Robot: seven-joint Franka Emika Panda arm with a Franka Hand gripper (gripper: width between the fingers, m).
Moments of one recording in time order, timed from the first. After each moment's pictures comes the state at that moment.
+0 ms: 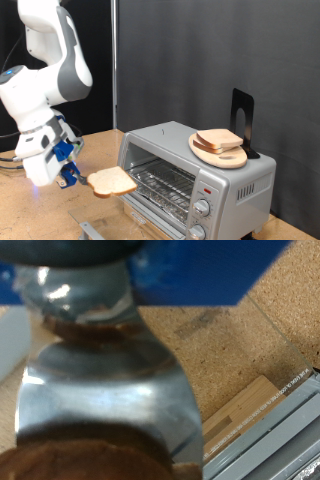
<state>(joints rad) -0.29 -0.16 -0.03 -2.69 0.61 2.46 -0.85</state>
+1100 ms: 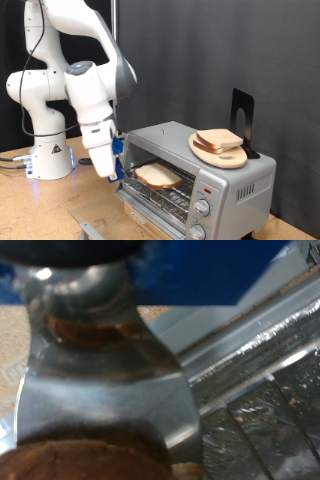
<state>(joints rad) -0.20 -0.12 0.20 -2.64 0.49 2.57 -0.63</state>
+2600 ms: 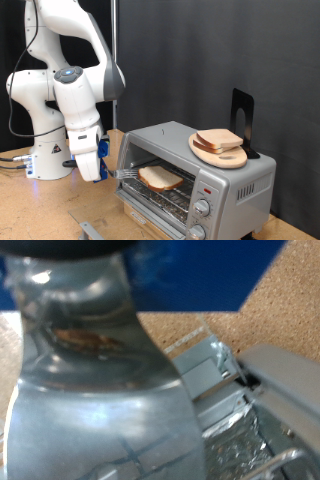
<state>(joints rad) -0.25 -0.17 0.16 -2.70 0.44 2.45 -0.68</state>
